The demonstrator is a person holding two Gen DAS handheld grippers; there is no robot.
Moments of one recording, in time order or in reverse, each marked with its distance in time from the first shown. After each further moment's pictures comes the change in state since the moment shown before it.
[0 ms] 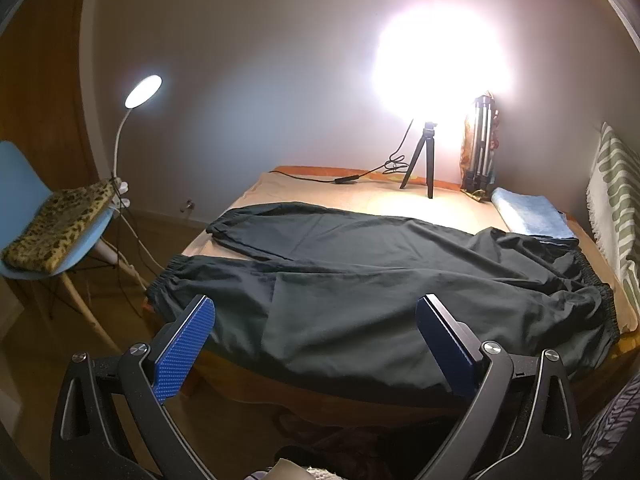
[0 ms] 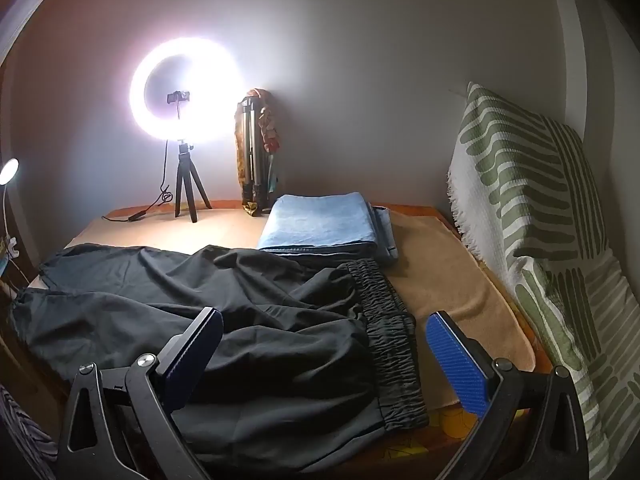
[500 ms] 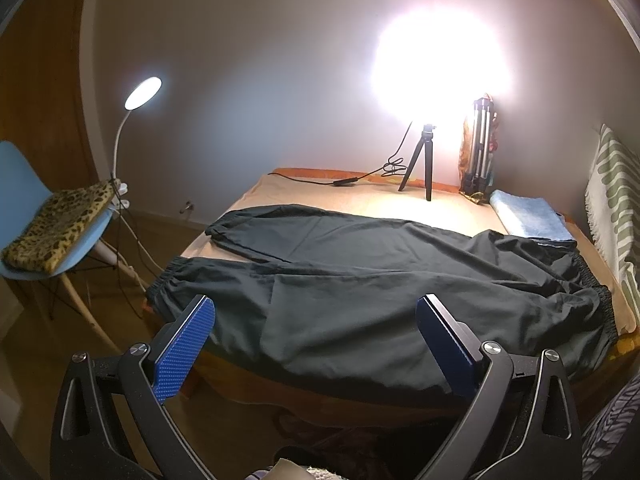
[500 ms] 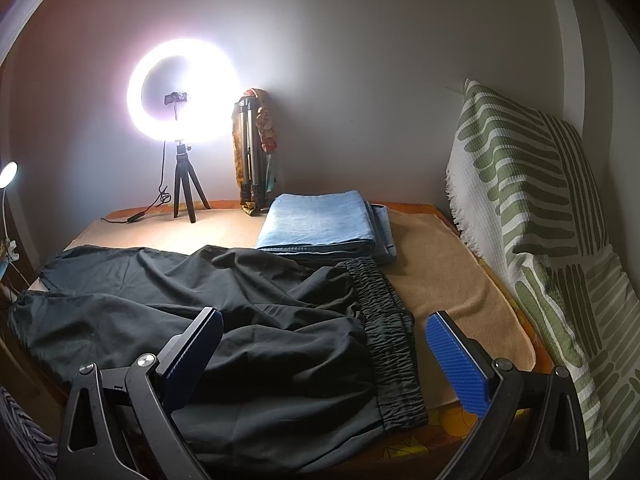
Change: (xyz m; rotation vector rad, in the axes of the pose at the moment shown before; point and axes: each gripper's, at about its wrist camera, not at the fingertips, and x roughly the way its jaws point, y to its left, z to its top) left arm 0.000 0.001 0.002 -0.005 -0.001 -0.004; right arm 0.000 -0.004 -0.001 0.012 0.002 0.002
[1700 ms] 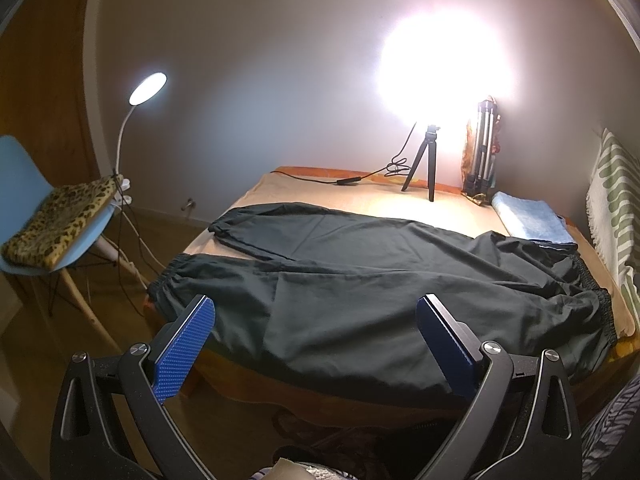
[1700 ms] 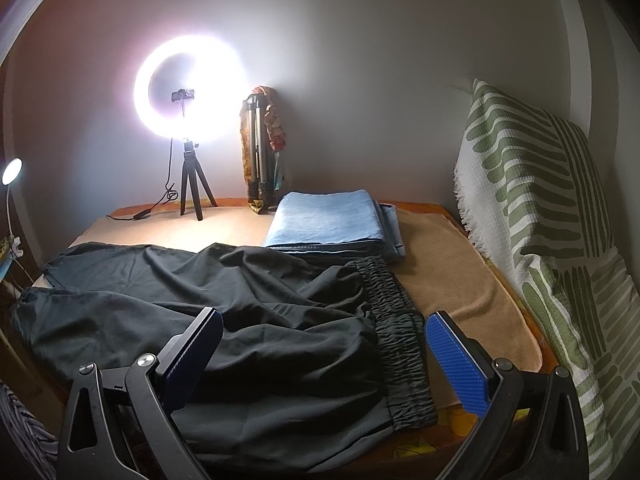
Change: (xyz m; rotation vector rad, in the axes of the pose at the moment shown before) left arm -0.002 0.004 -0.002 -0.015 -0.003 0.001; right arm 0.005 0.009 -0.001 -0.005 0.004 0.018
